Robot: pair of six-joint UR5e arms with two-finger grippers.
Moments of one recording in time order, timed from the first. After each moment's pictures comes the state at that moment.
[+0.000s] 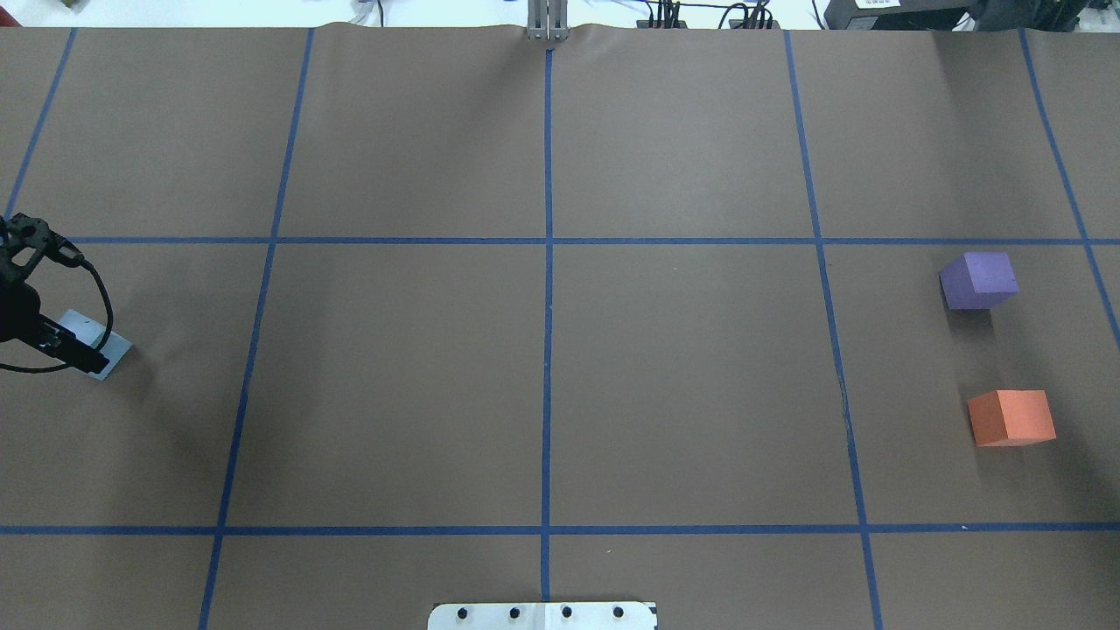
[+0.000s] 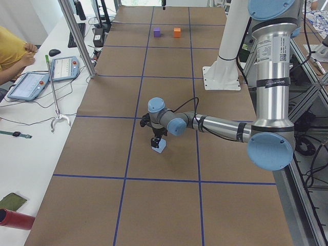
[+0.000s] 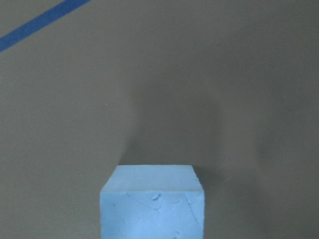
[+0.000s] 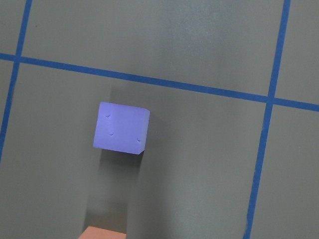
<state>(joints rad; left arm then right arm) -0.94 -1.50 -1.73 -1.96 -2.19 -0.26 1.39 -1.68 1.89 -1.55 2.37 0.13</state>
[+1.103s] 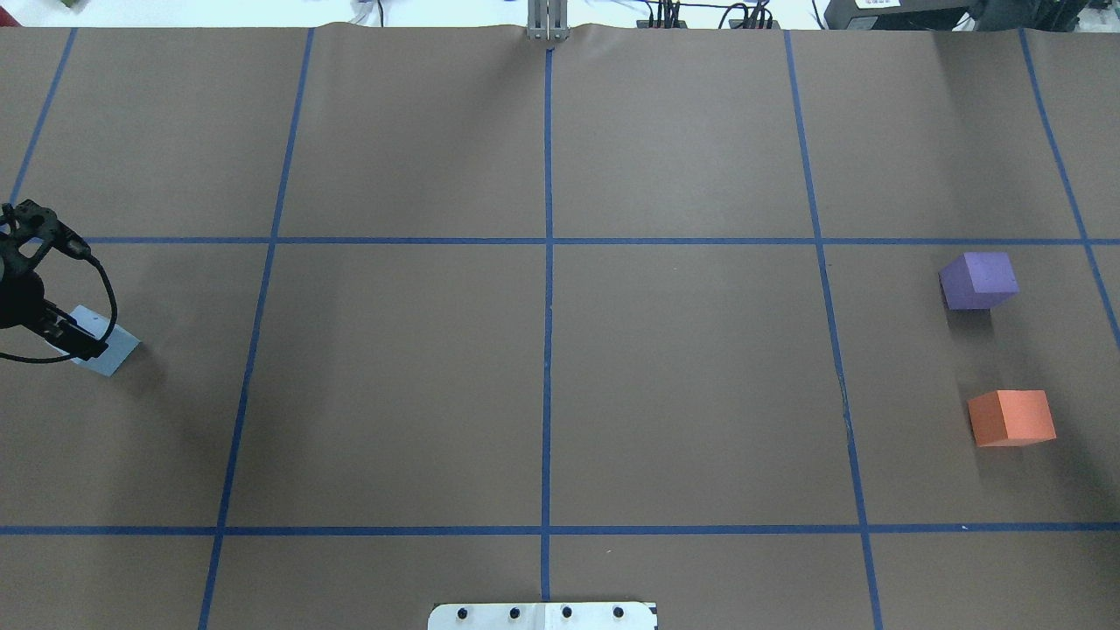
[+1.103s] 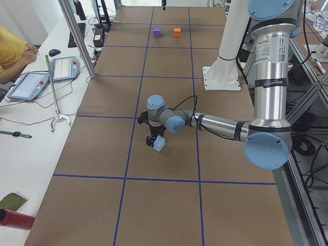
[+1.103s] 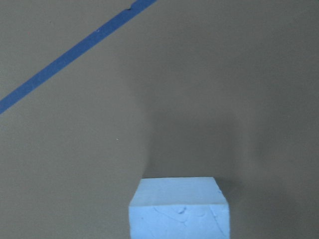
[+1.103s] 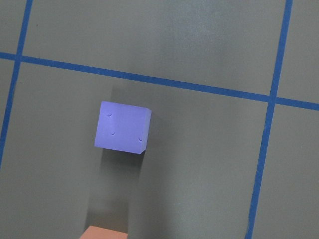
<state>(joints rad) -0.94 -1.52 -1.73 -1.95 -2.10 -0.18 1.39 -1.68 1.89 -1.55 2.38 0.13</state>
